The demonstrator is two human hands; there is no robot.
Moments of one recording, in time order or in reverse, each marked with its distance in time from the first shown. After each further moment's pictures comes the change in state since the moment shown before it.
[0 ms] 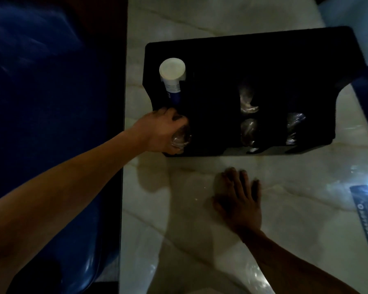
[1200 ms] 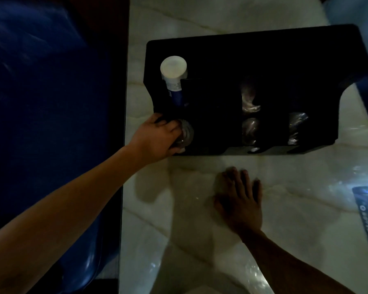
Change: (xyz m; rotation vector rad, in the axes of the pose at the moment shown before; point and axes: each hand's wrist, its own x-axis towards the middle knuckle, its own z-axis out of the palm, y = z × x) left_hand -0.019 0.014 0.014 0.118 0.068 -0.031; right_hand 0.001 0.002 0.005 0.018 0.030 -0.003
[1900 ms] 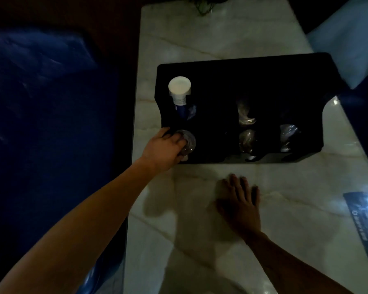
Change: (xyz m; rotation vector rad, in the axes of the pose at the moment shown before) left_hand -0.004 0.012 0.014 -0.065 0.014 -0.068; right_hand 0.002 -0.002 -0.008 0.037 -0.051 0.019
